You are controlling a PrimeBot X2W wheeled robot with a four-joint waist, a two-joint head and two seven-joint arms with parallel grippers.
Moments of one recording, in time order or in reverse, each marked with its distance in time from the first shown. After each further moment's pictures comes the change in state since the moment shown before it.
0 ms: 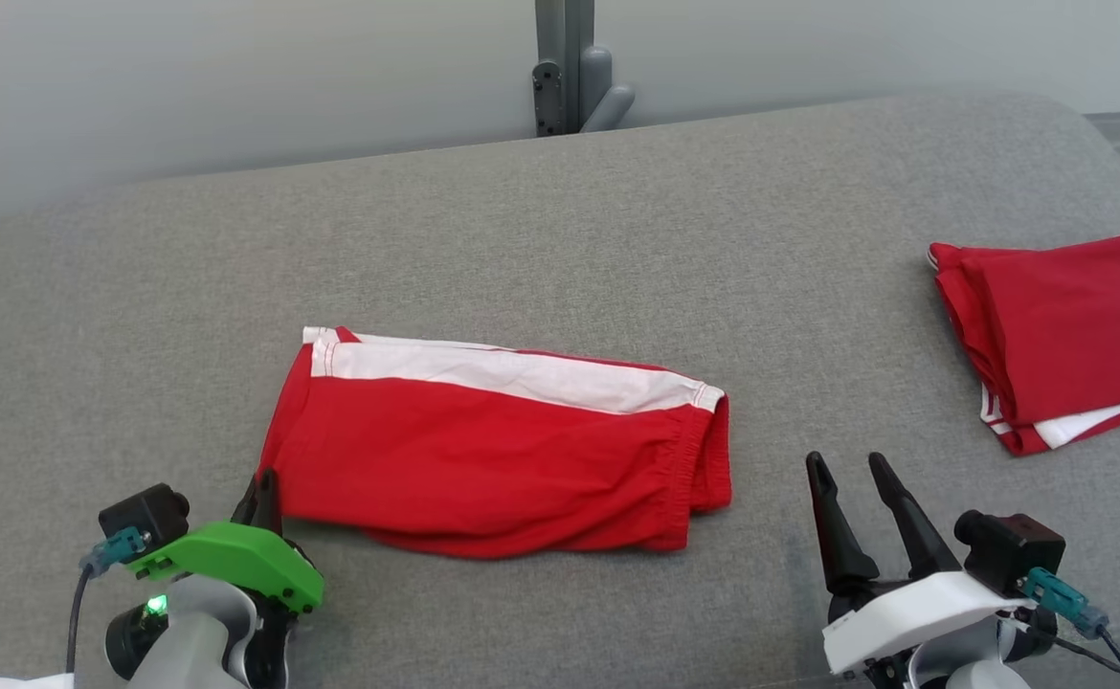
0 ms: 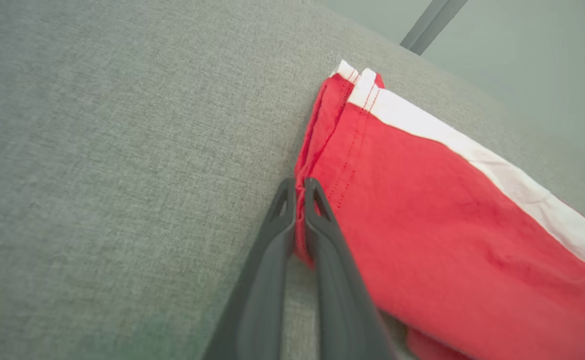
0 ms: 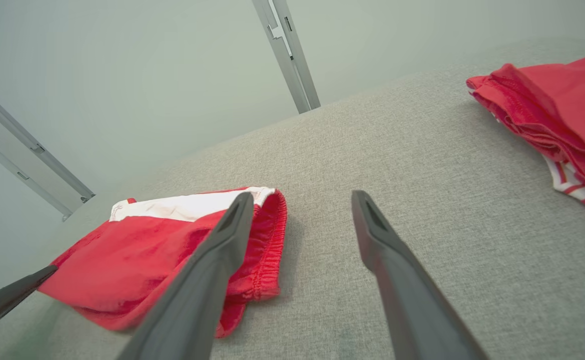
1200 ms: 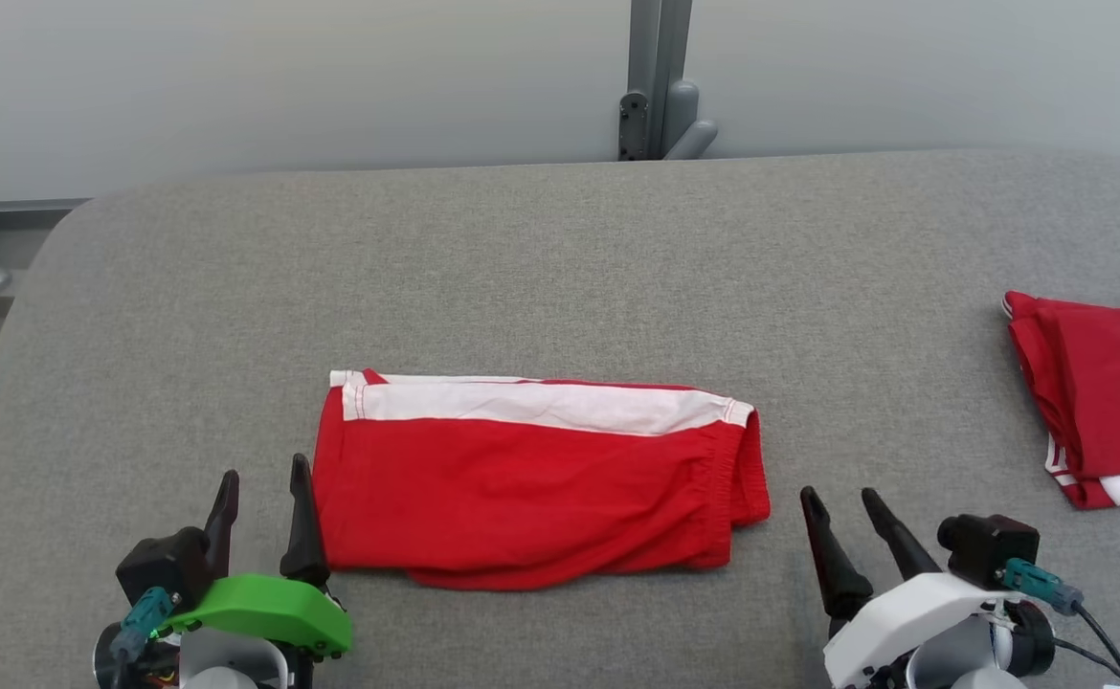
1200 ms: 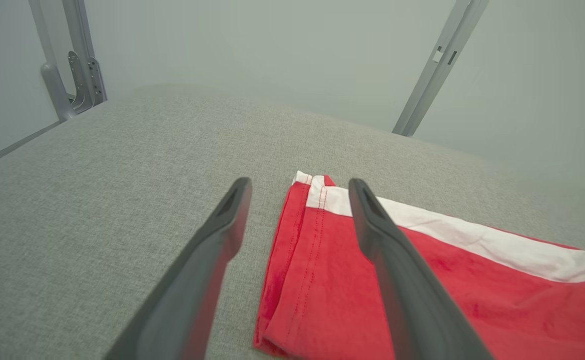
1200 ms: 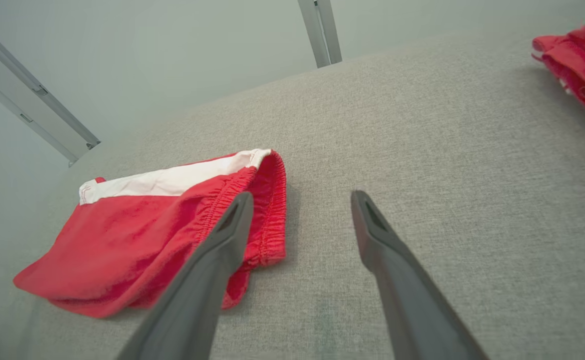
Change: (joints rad) left arm 0.344 -0.063 0.181 -0.621 0.379 0.125 -0.006; right arm 0.004 0.000 -0.044 0.044 -0.036 0.000 0.136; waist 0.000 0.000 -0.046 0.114
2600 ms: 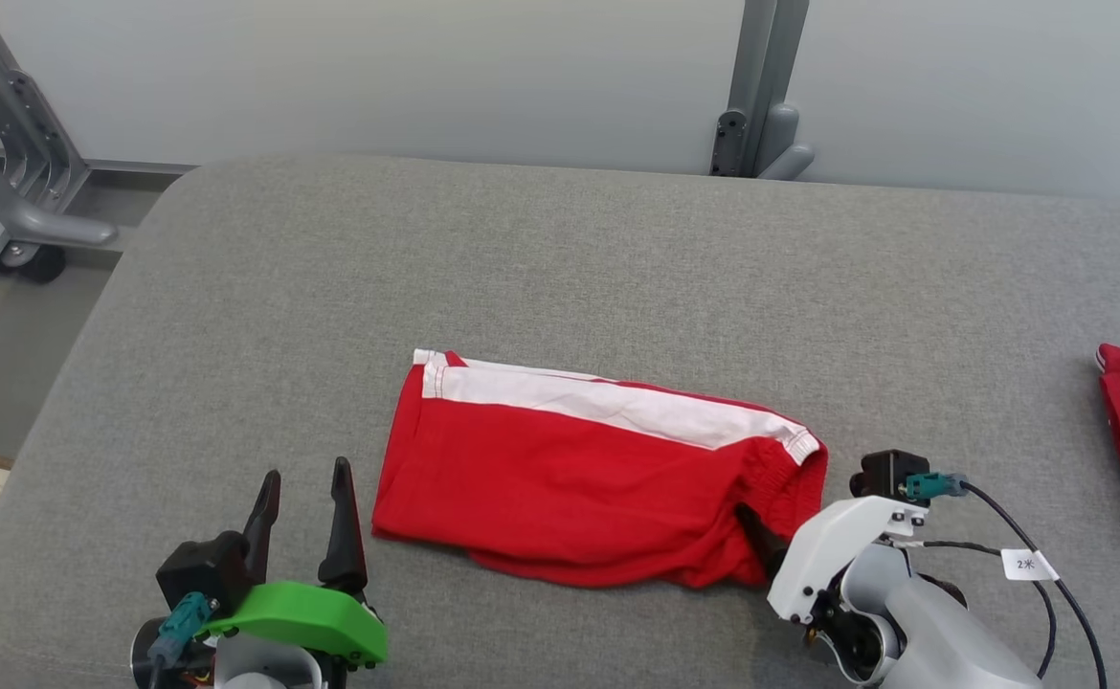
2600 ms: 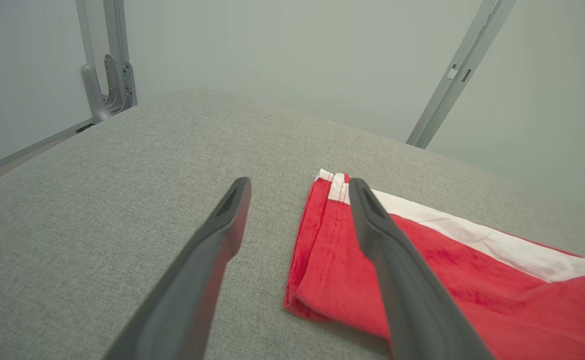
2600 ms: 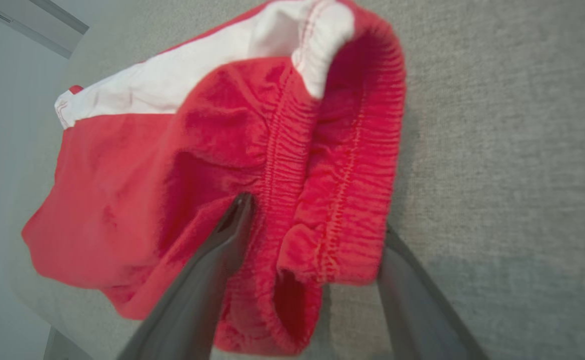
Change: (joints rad) left arm 0.025 -0.034 -0.035 -0.037 0.025 -0.012 0.000; right arm -0.393 -0.002 0.204 0.639 0.343 0.000 0.173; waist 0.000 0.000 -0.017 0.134
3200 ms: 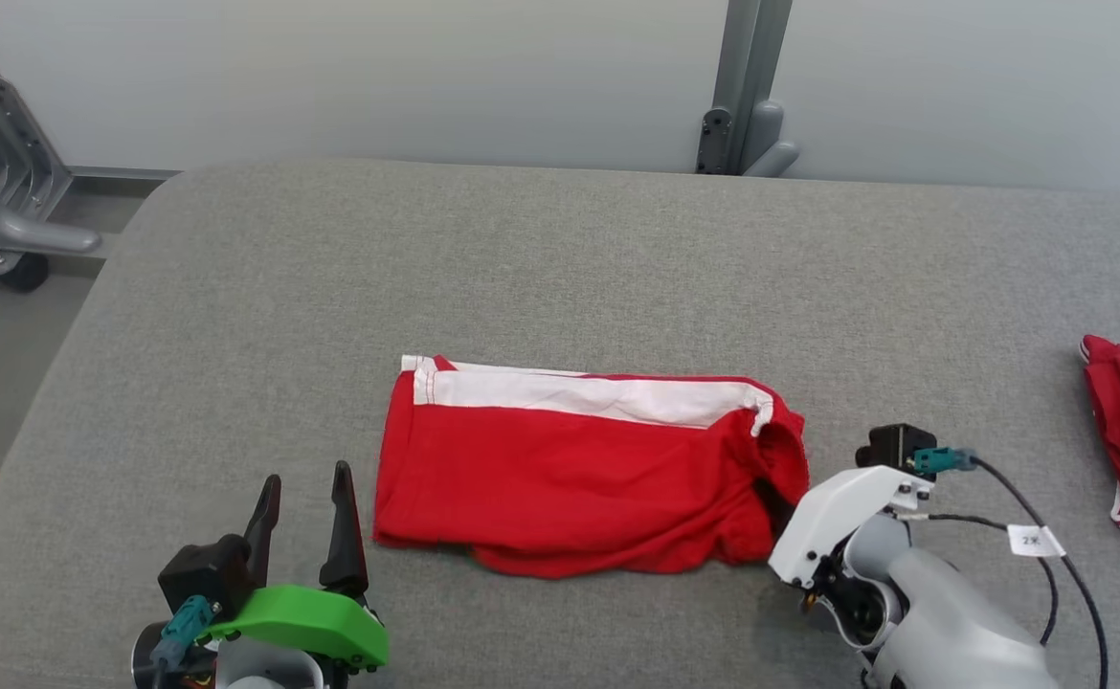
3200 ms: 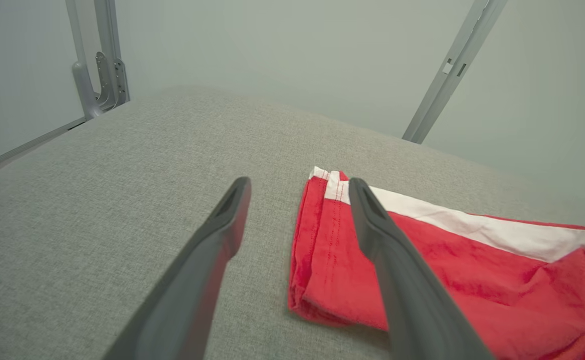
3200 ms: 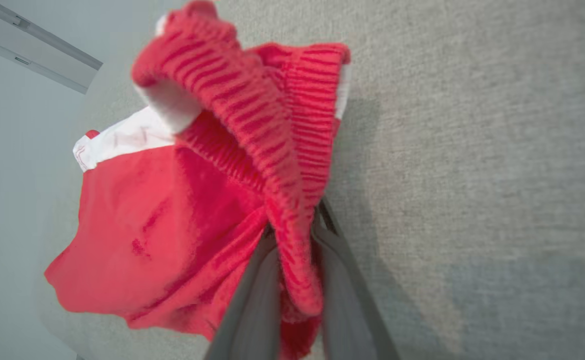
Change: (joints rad) left arm 0.007 -0.001 -0.003 0.001 0.000 0.007 0.000; right arm -0.092 0.002 0.074 0.119 0.147 0.000 -0.055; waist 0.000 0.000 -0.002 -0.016
